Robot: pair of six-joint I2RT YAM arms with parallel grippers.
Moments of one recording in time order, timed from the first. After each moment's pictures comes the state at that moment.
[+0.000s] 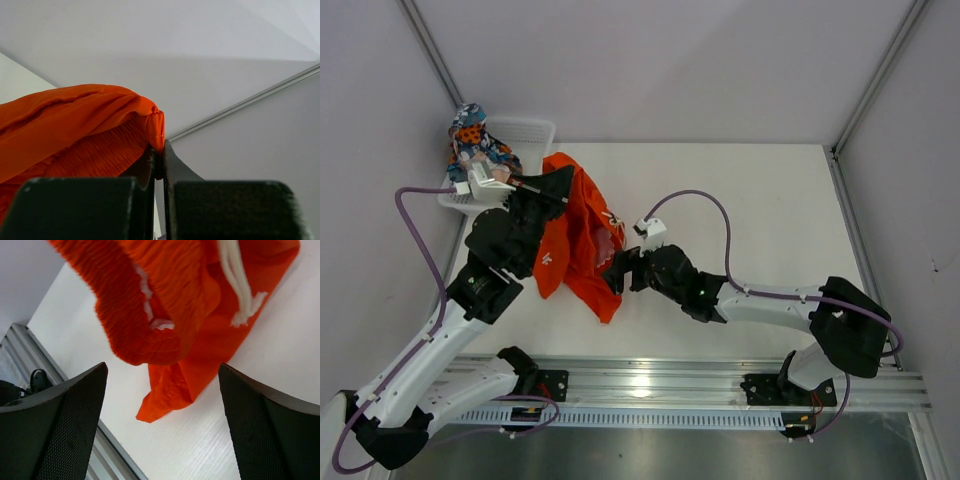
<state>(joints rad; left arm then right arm) -0.64 0.83 1.01 -0.02 -0.49 -0.95 1.06 1.52 0.87 0.32 0.20 0.53</state>
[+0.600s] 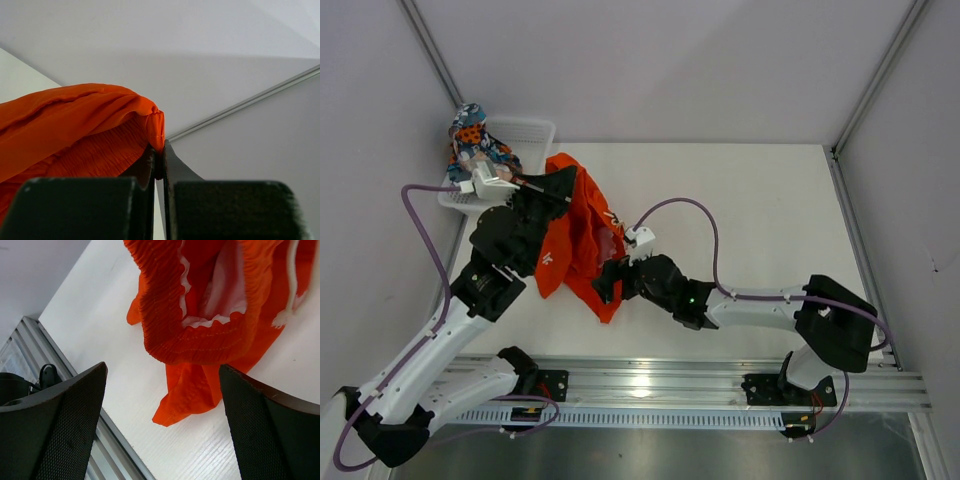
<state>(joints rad) -0.64 0.85 1.01 -0.02 -0.49 -0.95 1.13 1.57 0.86 0.43 0.22 0.53</state>
